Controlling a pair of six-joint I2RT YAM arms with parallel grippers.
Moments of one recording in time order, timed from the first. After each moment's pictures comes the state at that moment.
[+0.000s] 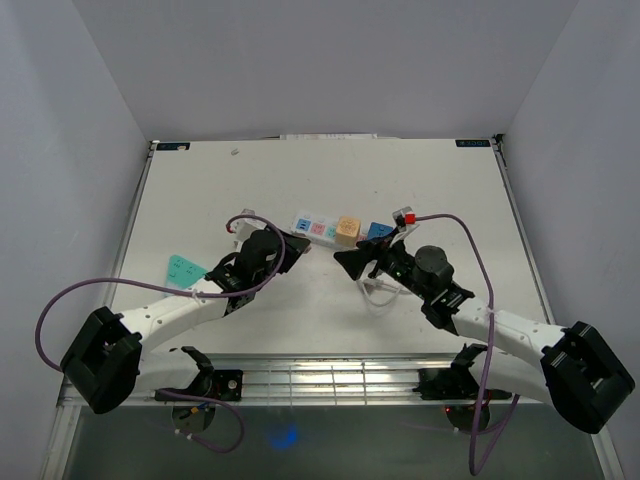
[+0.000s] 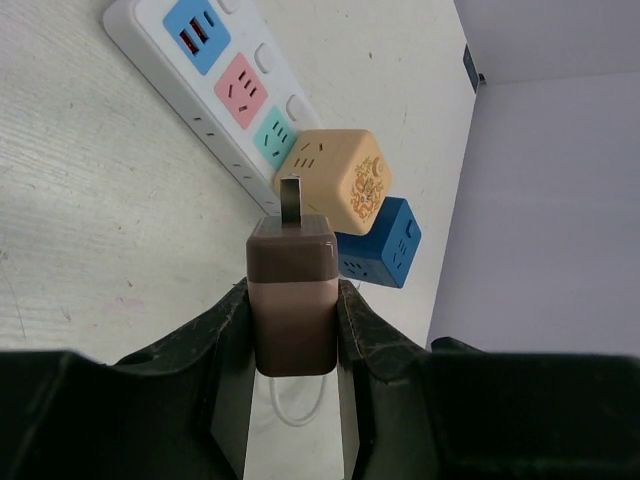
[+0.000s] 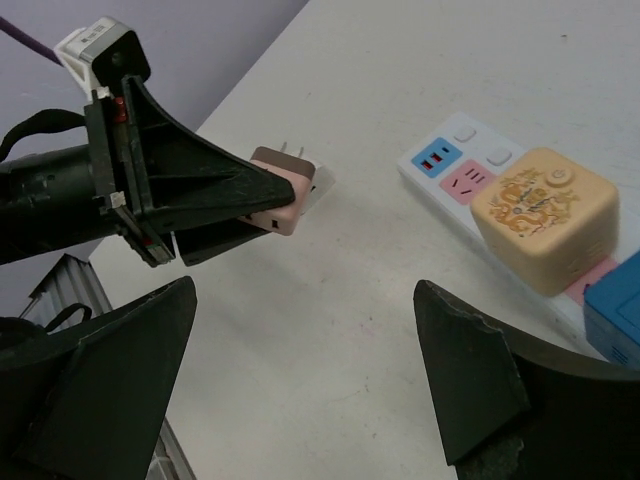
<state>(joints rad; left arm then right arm) -0.73 1.20 0.62 0.12 -0.30 -1.27 0.70 1.06 0.38 0.64 -0.14 0.52</state>
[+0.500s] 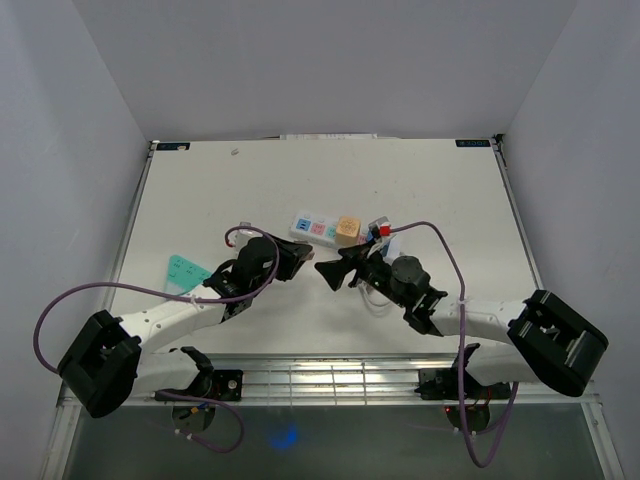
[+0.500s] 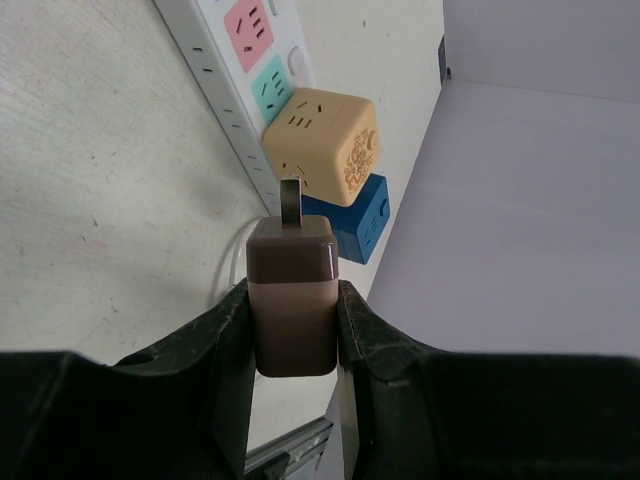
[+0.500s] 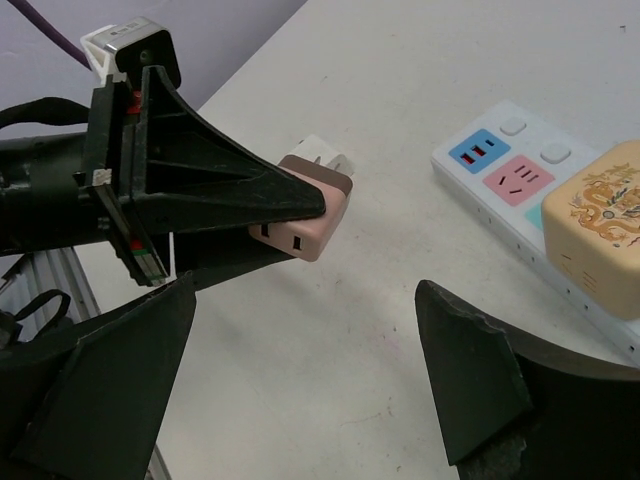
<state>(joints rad) -0.73 1.18 0.55 0.16 -0.23 -1.52 0.88 1.27 0.38 0.88 -0.01 0.46</state>
